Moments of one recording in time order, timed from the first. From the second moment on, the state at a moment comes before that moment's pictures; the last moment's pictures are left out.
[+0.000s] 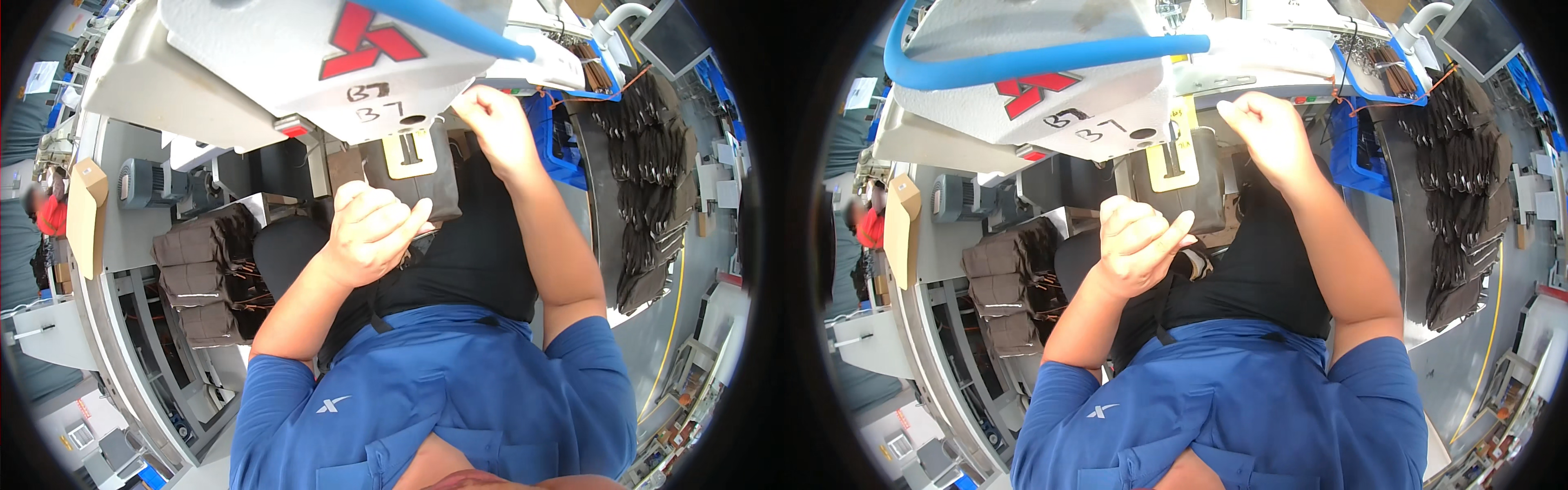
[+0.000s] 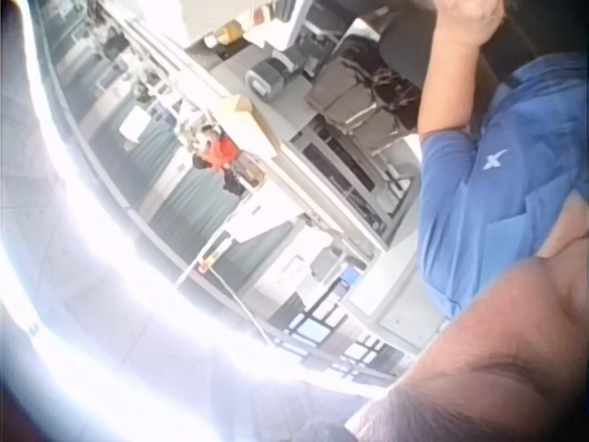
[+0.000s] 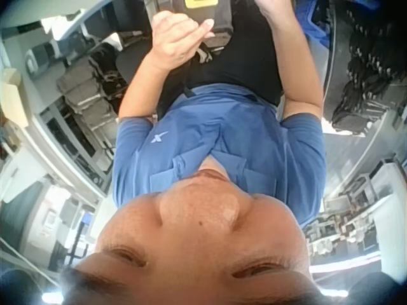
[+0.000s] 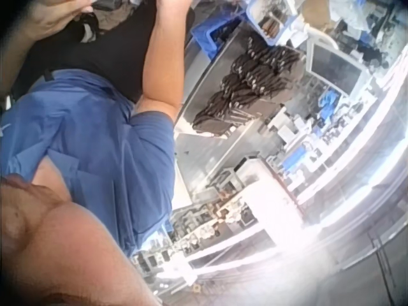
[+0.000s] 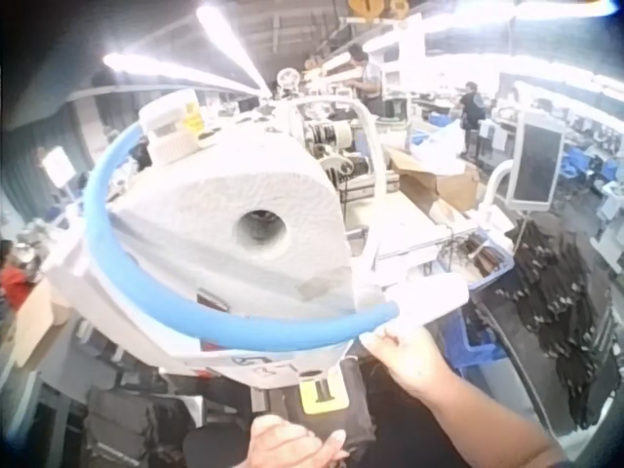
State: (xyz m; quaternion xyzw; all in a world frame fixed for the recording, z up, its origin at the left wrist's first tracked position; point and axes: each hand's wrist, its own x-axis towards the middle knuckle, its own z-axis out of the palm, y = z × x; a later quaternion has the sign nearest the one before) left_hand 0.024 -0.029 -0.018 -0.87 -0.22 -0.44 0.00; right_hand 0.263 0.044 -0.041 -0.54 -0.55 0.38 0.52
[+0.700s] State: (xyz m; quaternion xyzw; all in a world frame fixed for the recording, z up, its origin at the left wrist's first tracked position) left_hand 0.035 0.026 -0.005 -0.61 -0.37 -0.50 -0.49; right_hand 0.281 -0.036 -0.111 -0.51 -0.33 0.71 0.36
